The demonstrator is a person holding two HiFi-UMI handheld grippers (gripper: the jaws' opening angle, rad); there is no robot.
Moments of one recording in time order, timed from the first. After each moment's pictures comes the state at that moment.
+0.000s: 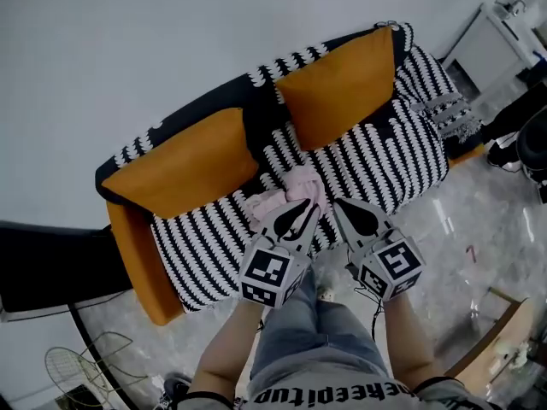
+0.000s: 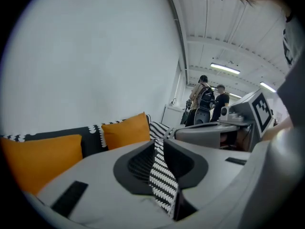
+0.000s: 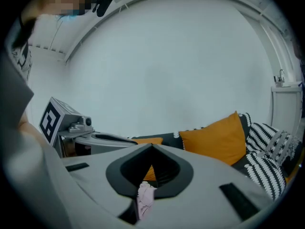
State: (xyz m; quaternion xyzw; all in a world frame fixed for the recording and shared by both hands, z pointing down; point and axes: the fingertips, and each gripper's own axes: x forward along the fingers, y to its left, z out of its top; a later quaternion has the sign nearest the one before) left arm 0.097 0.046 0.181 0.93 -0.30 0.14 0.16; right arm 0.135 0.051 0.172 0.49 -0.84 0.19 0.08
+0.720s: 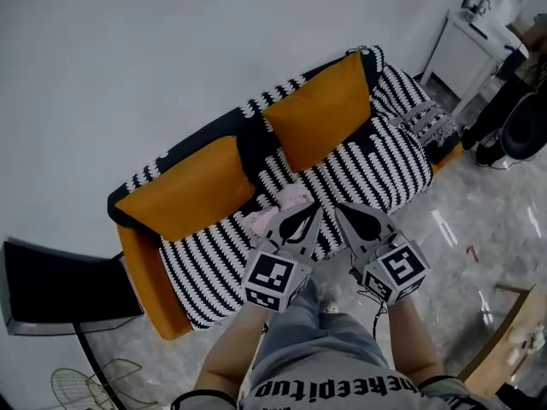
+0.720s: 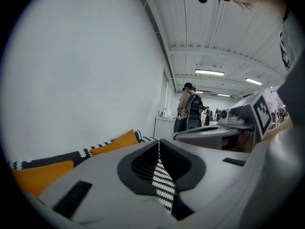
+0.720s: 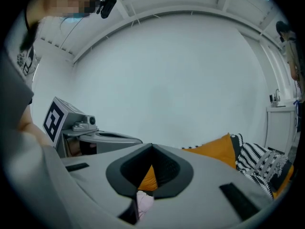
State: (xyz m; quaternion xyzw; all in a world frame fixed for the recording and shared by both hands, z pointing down) left arm 0.132 0.106 0.080 0.96 -0.27 0.09 0.08; right arm 0.160 0.119 0.076 0.52 -0.84 0.12 0.04
